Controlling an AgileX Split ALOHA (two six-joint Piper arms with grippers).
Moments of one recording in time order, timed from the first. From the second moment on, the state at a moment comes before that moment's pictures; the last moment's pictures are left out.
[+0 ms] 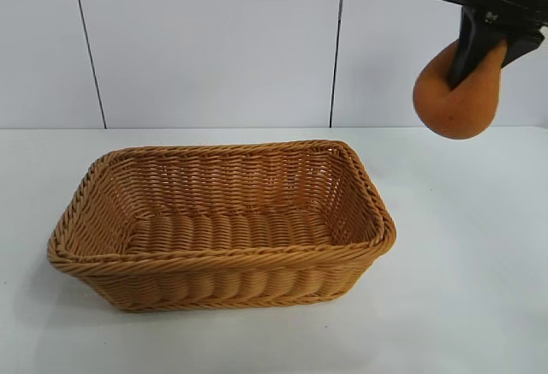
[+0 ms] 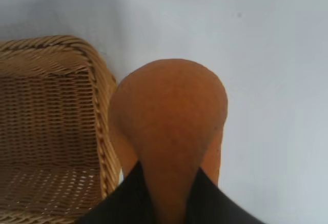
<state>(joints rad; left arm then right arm) -0.04 0.00 -0.50 -0.02 1.07 -0.01 0.27 1.73 -1.44 0.14 1.04 0.09</state>
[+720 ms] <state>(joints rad) -0.04 0.00 -0.50 -0.02 1.07 -0.01 0.65 1.95 -1.44 0.16 0.72 0.19</state>
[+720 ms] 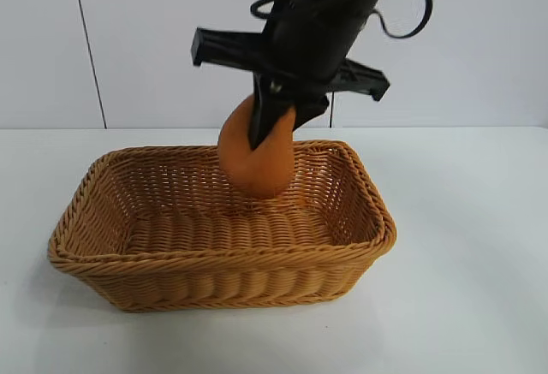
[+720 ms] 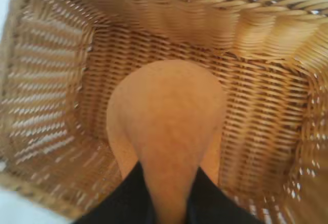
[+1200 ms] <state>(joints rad) -0.04 0.00 -0.50 -0.02 1.07 -0.01 0.65 2.09 -1.44 0.17 0.66 0.19</state>
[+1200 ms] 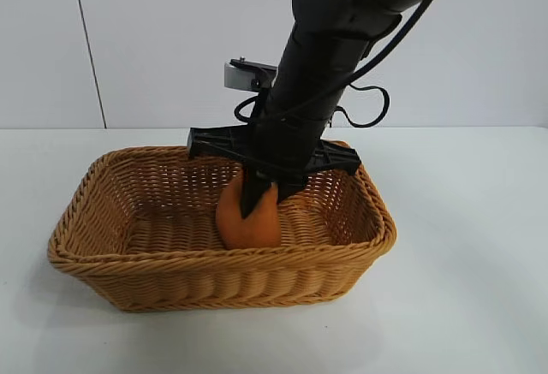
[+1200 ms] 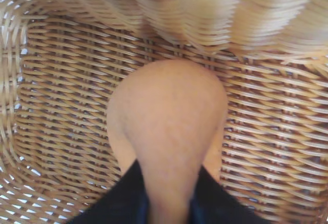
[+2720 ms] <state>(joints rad) -0.04 0.00 -0.50 -0.02 1.07 -0.01 0.09 2.02 -1.85 -0.10 1.21 0.12</state>
